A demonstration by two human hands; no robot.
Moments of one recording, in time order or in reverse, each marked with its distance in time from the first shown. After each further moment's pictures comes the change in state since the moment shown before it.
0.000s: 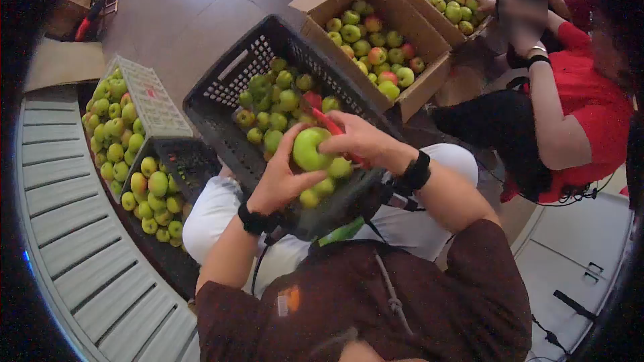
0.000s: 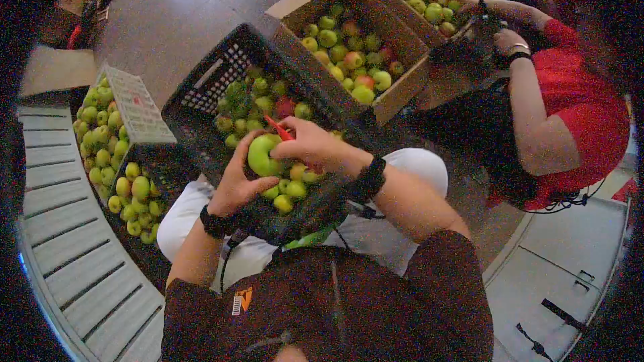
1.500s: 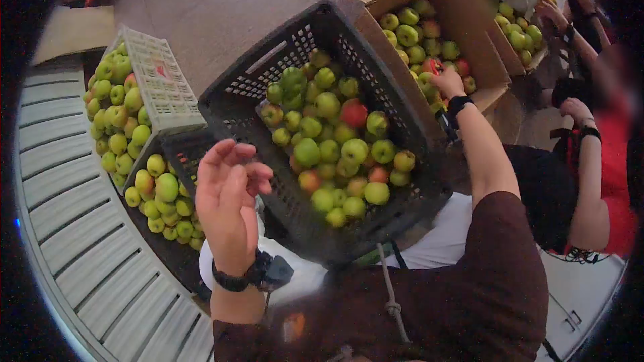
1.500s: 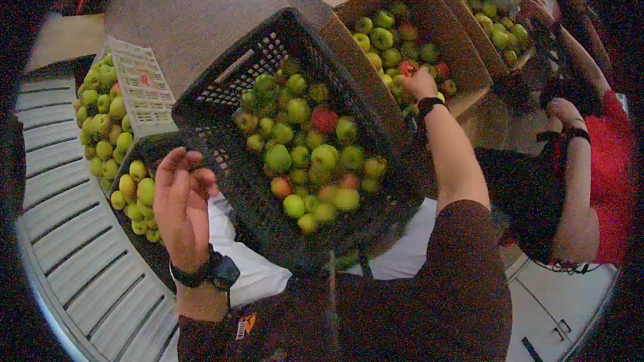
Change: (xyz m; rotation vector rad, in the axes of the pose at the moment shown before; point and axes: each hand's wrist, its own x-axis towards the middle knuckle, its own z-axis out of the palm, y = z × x) left_hand 0.008 0.041 -0.089 -0.504 0.763 -0.044; right_hand 0.198 0.118 -0.241 -0.875 0.755 0.413
